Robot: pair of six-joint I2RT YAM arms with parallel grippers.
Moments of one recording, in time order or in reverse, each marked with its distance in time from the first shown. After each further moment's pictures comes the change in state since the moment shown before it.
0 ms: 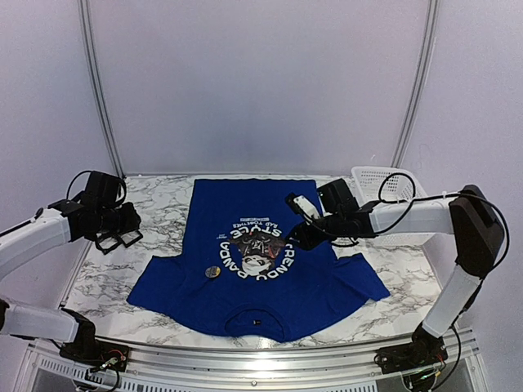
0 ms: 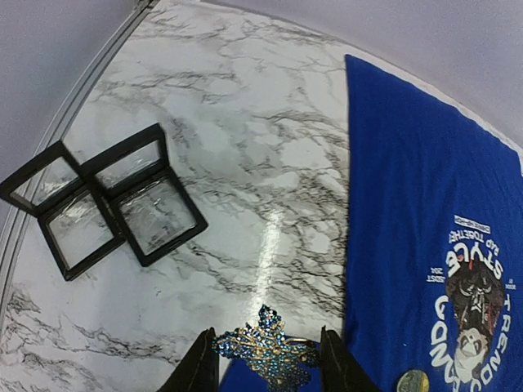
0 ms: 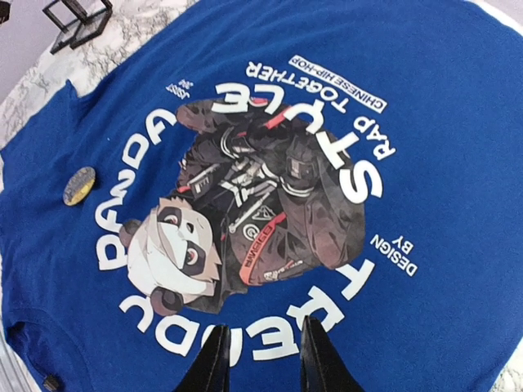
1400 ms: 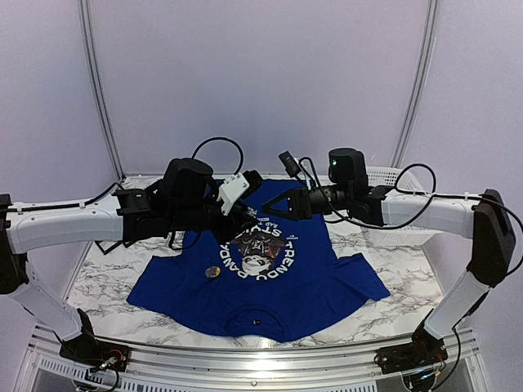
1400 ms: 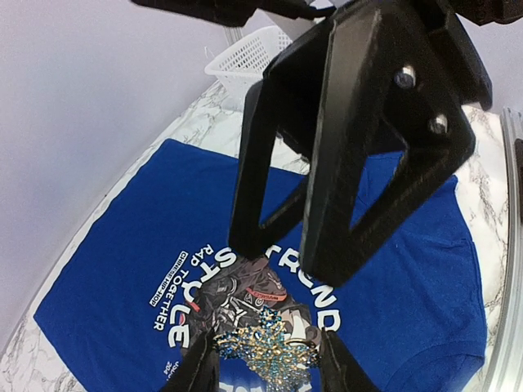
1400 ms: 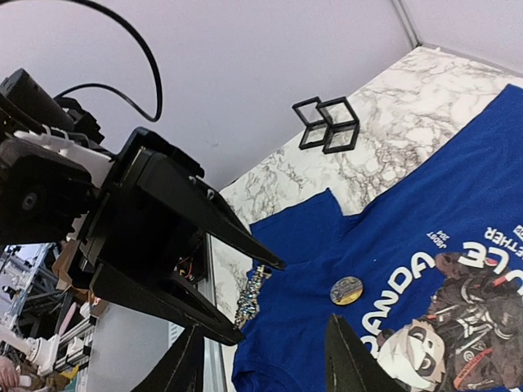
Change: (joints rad) left arm -0.678 0.346 0.383 0.285 0.166 0.734; right arm 0.009 -0.111 0.100 0.262 -0.593 0.347
